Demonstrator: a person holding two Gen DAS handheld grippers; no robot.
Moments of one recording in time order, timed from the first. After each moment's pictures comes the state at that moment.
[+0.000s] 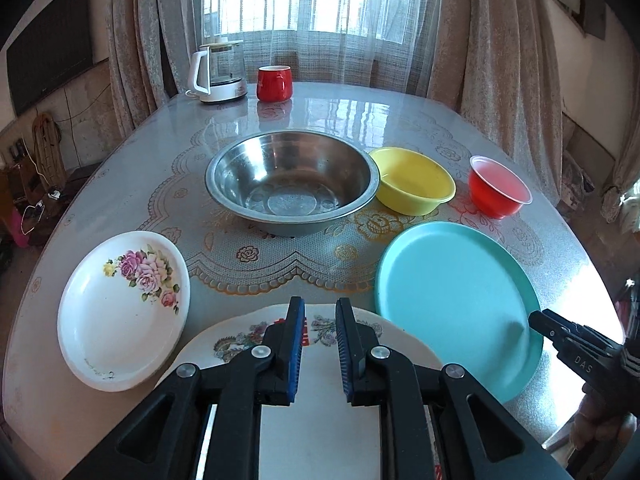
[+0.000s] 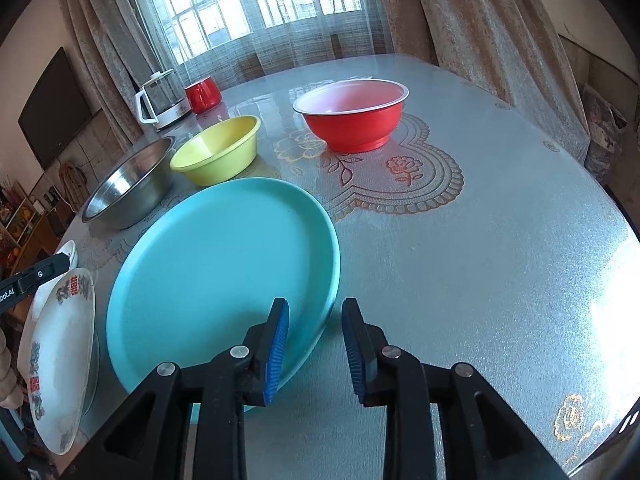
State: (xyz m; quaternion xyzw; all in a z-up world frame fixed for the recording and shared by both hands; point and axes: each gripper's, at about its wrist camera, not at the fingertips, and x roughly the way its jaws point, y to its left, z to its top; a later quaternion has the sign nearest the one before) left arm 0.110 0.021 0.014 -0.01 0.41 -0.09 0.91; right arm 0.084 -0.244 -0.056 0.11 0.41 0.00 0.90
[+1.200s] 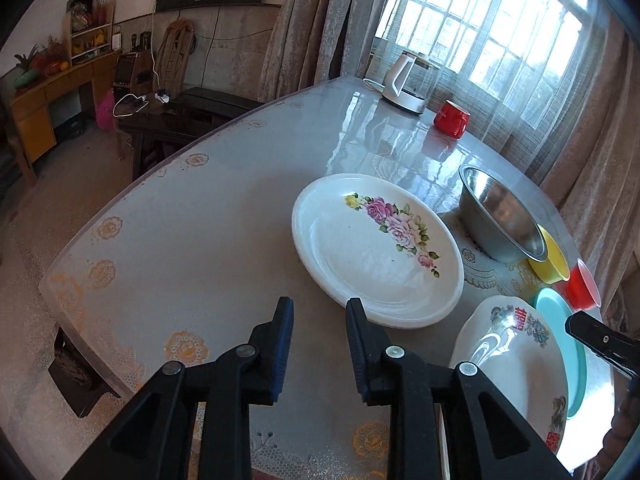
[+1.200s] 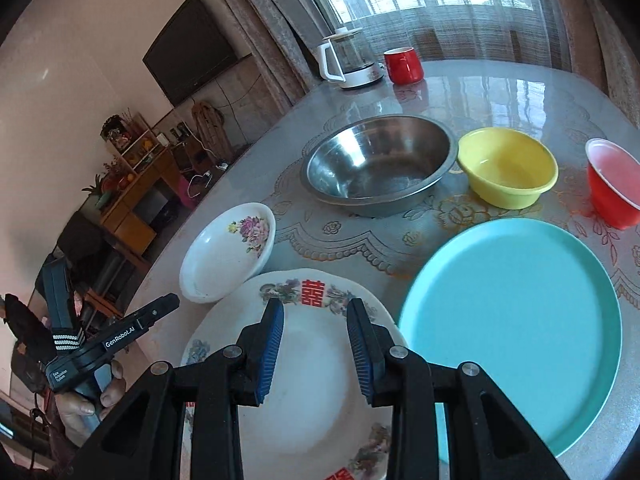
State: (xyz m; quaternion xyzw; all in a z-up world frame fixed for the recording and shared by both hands) left arm 0.051 0.216 -0.016 -0.18 0.40 0.09 0.90; right arm 0.127 -0.049 -0.006 0.08 0.44 0.28 0.85
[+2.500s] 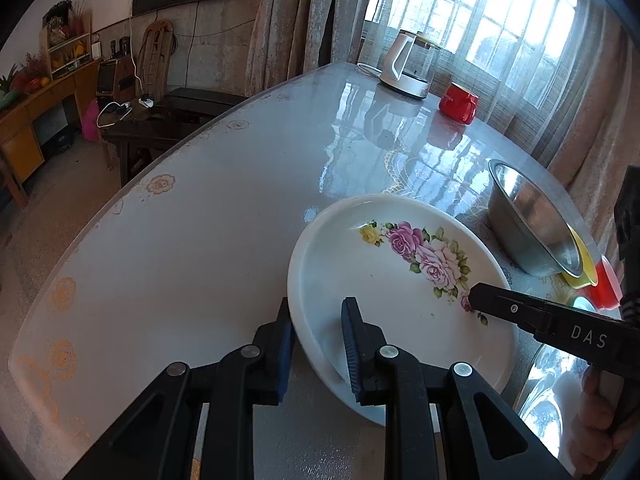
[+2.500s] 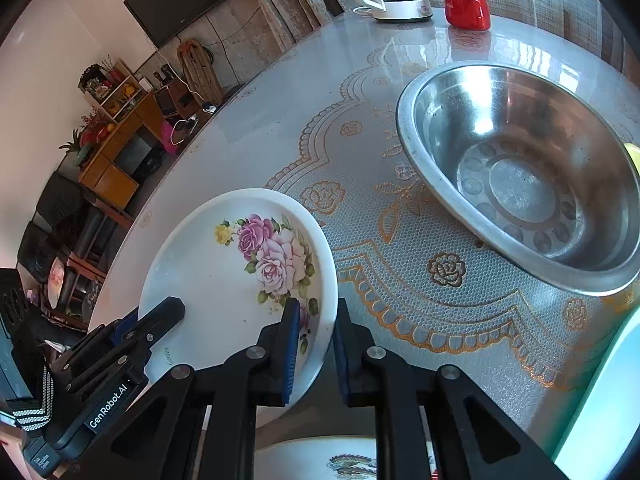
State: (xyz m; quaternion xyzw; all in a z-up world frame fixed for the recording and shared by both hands) left arm 0.117 0.231 -0.037 -0.15 0.42 0.07 0.89; right arm 0.216 0.066 -0.063 0.03 0.52 0.26 0.81
